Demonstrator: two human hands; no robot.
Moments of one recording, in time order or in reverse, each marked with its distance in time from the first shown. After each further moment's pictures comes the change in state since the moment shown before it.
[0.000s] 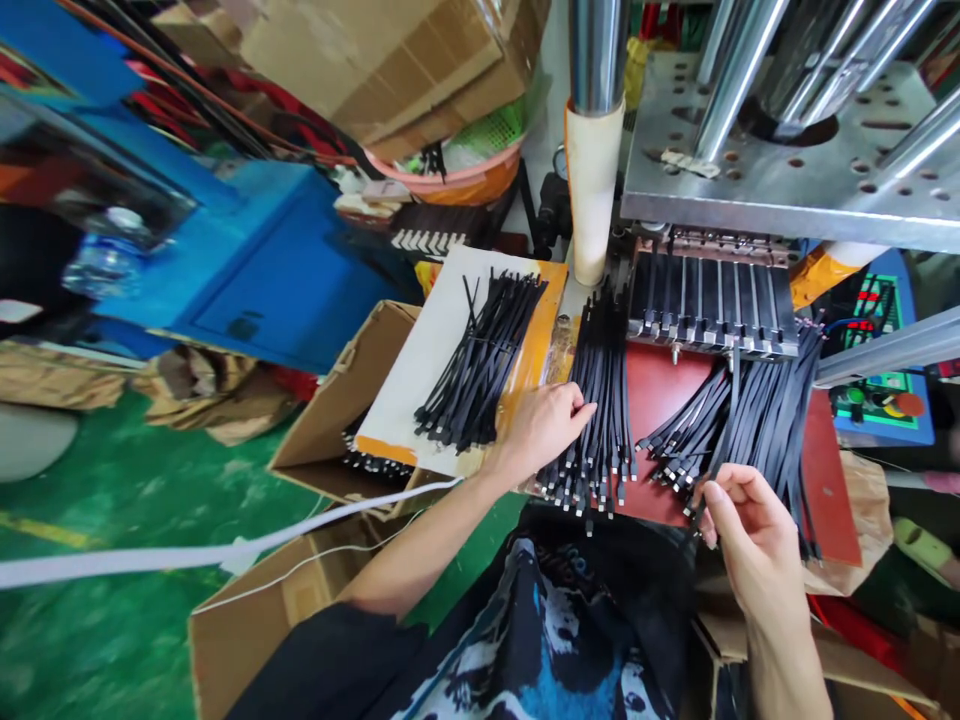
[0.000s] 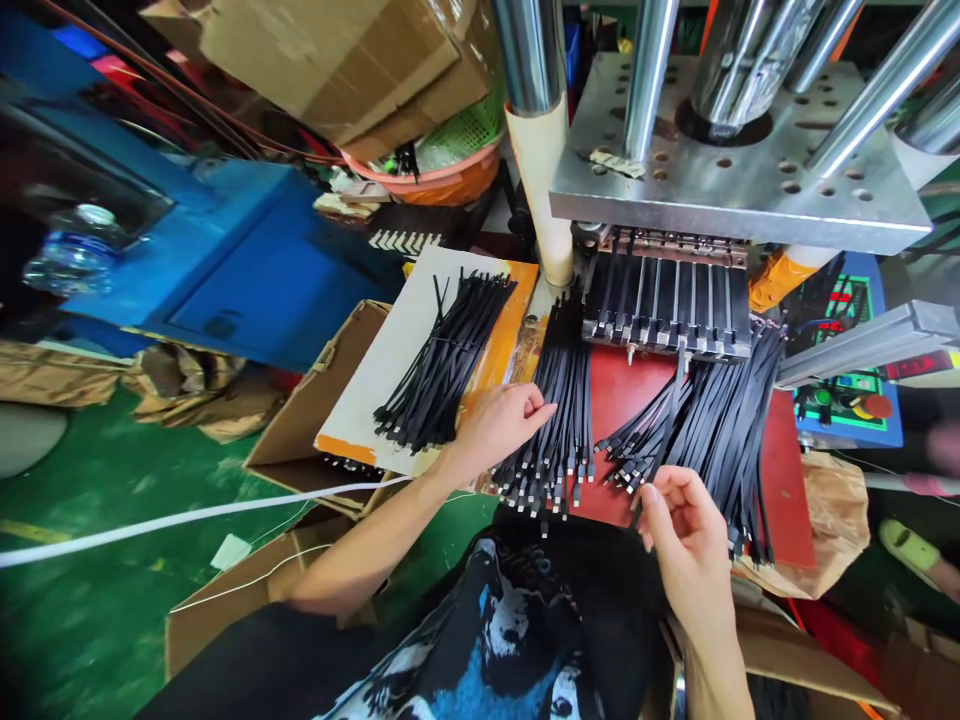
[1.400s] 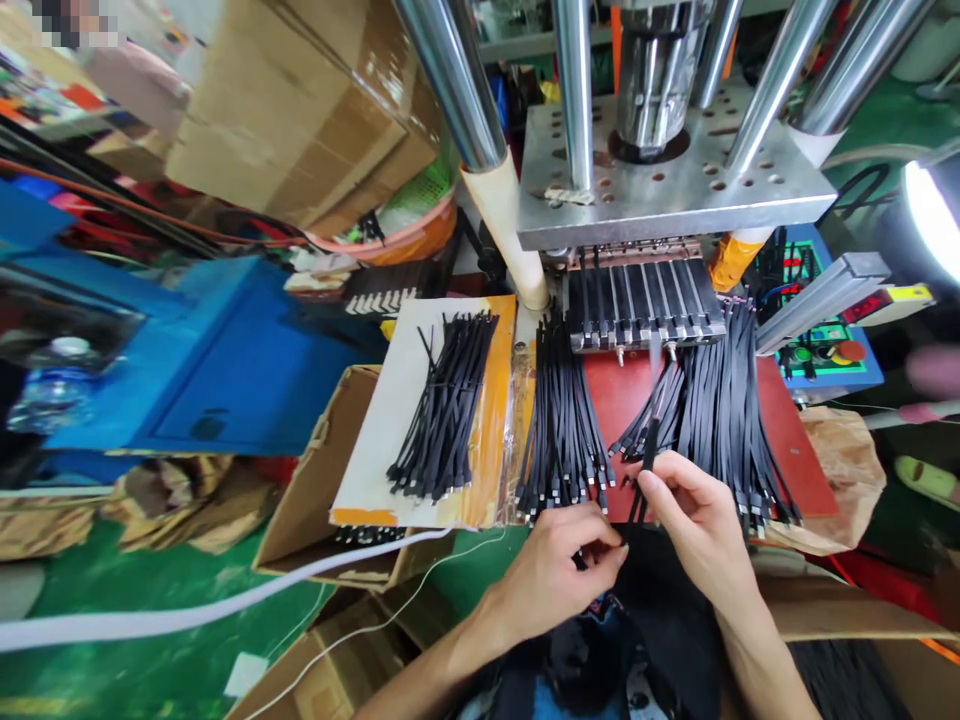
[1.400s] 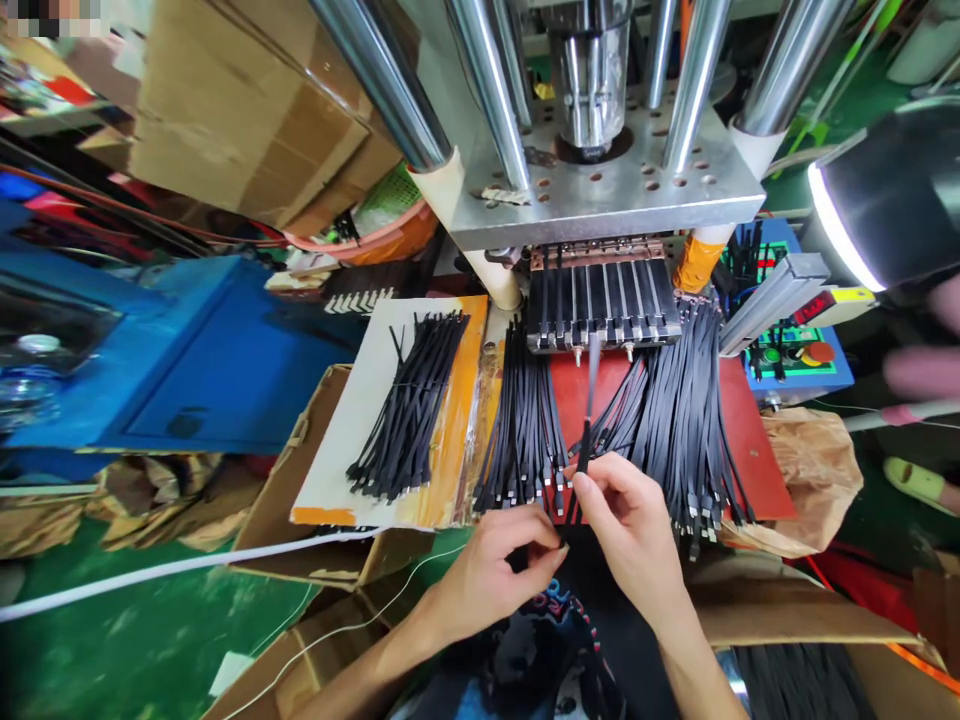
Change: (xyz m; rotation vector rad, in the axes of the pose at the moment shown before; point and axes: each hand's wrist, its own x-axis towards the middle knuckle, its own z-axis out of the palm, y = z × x) left_hand -0.103 0.047 0.025 -0.565 -0.196 0.373; right_hand 0.005 -0.016 0.029 0.022 -0.129 -0.214
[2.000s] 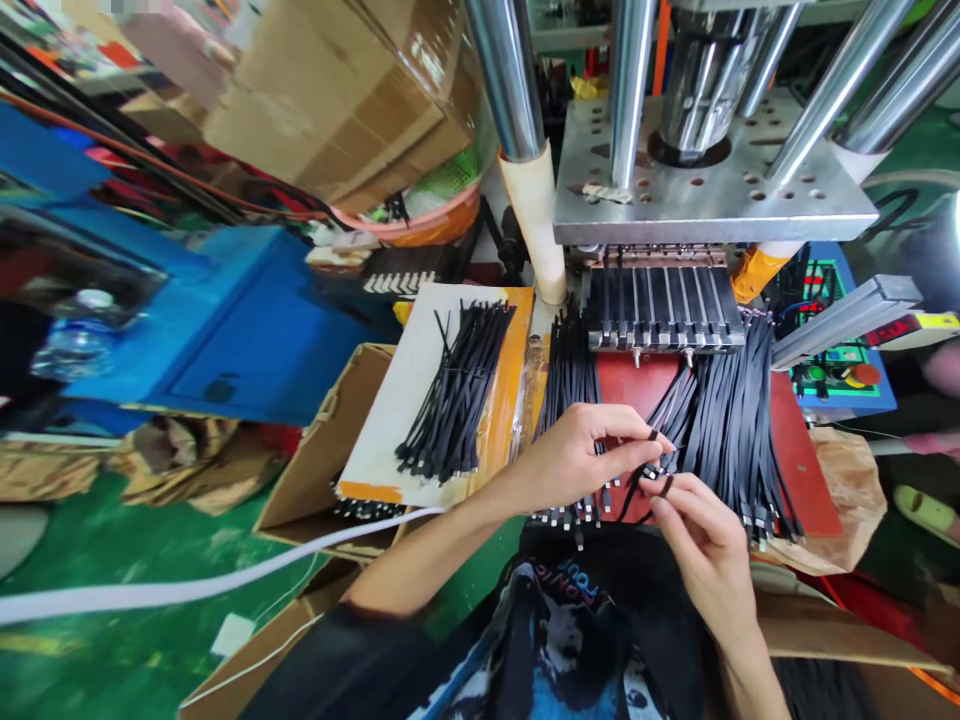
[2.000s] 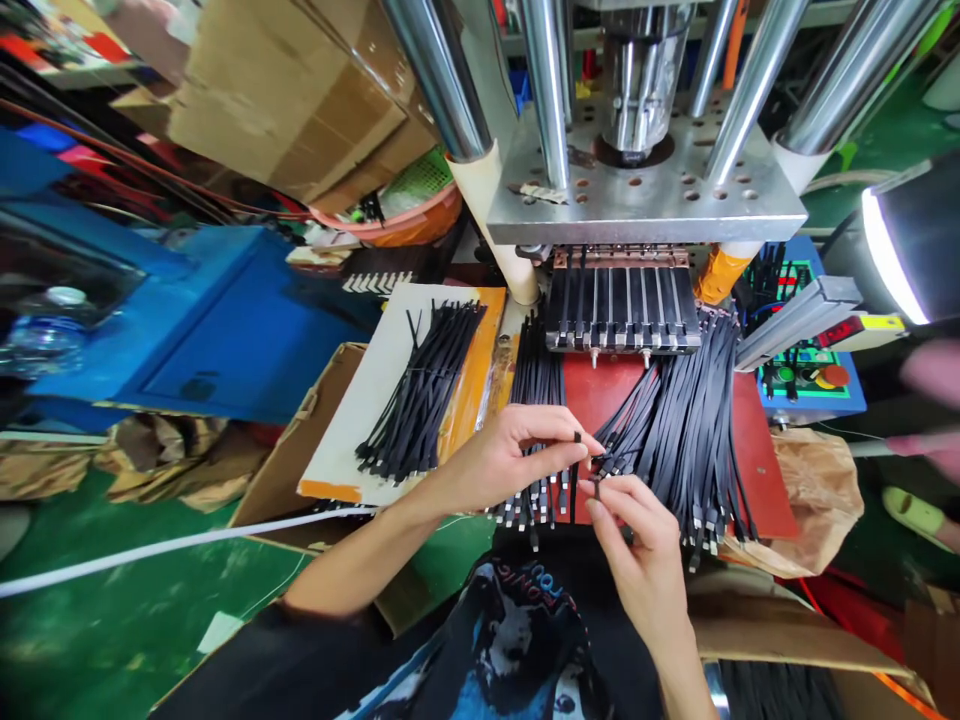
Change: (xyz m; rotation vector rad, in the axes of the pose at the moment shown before) left_hand 0.095 0.048 -0.066 -0.227 -0.145 0.083; right_hand -0.022 0.020 -0.008 -0.232 -0.008 -0.210
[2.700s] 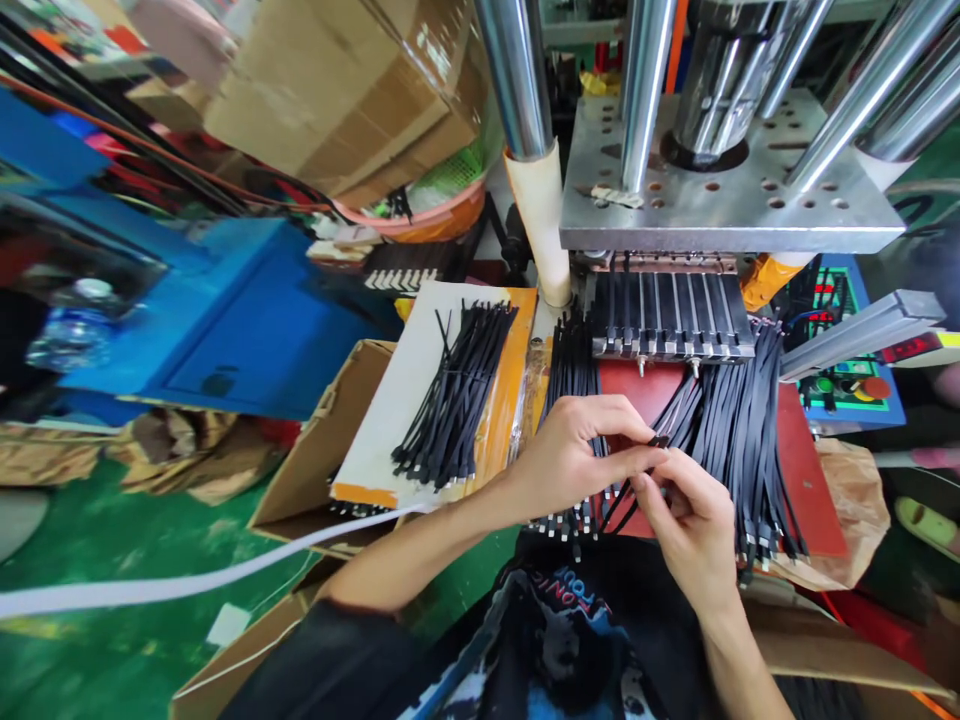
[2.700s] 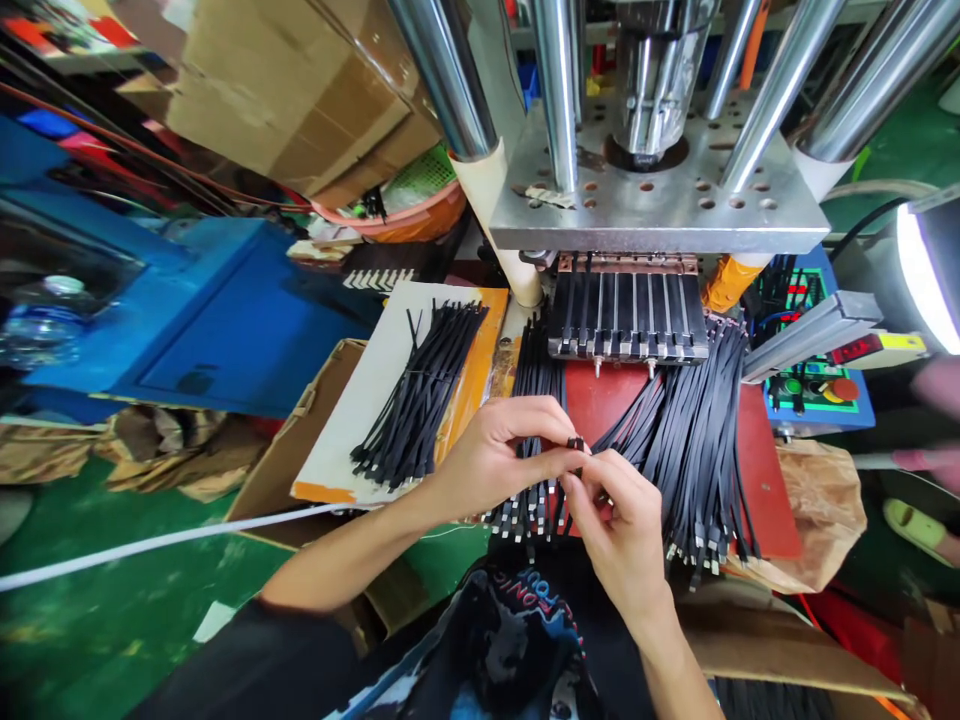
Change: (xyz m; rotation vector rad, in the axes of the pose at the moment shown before) left_hand 0.007 -0.004 -0.005 0.077 0.198 0.207; right_hand 0.048 -0.018 0.016 -0.051 0.043 -0.063
